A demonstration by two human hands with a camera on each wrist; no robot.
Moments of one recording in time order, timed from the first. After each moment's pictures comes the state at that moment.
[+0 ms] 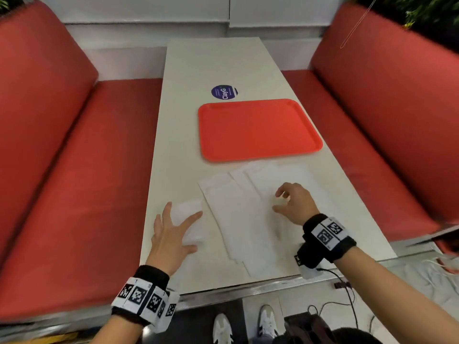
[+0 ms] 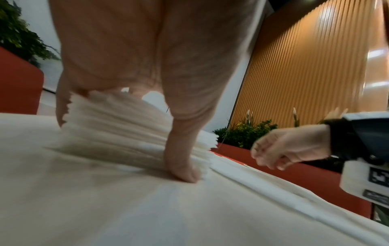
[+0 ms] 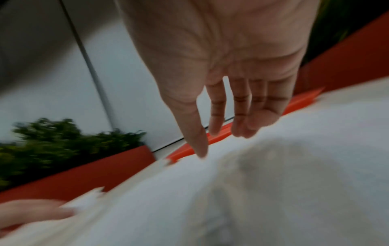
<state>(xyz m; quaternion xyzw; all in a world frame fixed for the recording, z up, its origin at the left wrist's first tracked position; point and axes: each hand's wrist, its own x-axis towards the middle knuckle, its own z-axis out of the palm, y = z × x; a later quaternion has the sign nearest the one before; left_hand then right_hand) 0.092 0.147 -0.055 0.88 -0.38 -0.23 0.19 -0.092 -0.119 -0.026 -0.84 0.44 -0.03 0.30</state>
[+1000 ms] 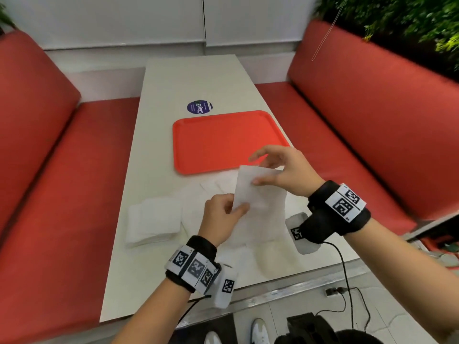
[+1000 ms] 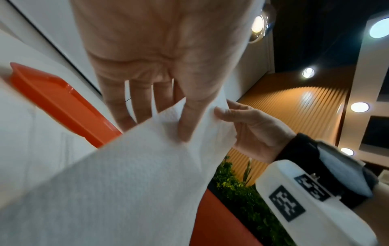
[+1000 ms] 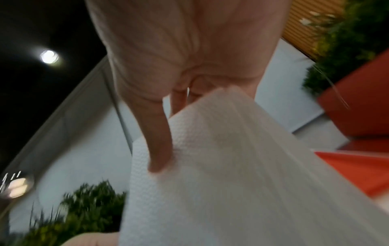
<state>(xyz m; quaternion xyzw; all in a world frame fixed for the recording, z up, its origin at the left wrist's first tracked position) -0.009 -0.001 0.010 0.72 -0.38 -0.28 0.51 -0.124 -0.159 0.087 -0.86 0.23 -0.20 0.40</state>
